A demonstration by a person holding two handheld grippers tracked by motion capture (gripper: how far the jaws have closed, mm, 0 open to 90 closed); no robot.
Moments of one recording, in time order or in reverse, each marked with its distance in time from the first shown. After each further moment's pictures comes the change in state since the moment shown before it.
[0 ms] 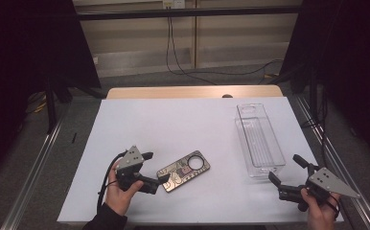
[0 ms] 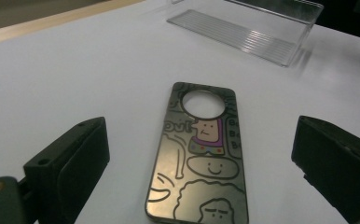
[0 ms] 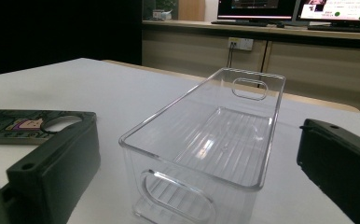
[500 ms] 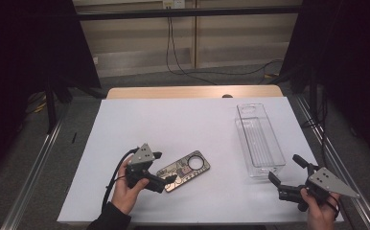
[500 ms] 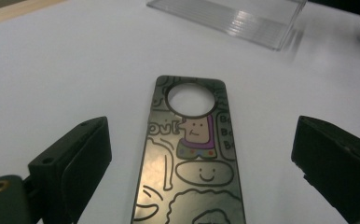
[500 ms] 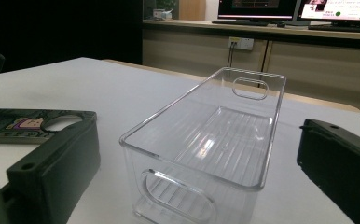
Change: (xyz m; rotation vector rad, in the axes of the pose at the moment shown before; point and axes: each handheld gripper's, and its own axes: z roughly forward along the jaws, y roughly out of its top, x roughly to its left) left arm 0.001 0.009 0.022 0.076 -0.046 0.045; right arm 0.000 0.000 0.000 0.002 0.002 -0.001
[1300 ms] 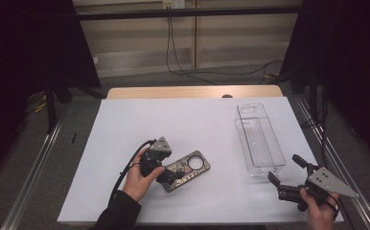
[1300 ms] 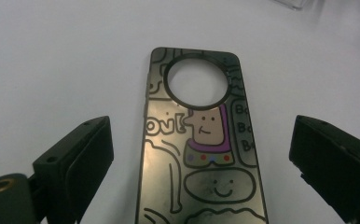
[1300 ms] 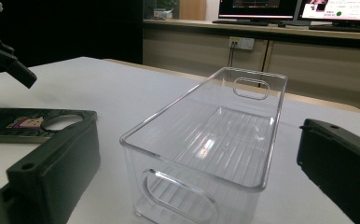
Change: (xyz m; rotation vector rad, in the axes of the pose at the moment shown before) left arm 0.014 0.017 0.044 0.219 -0.064 -0.011; right arm 0.000 0.000 0.001 0.001 0.002 -0.006
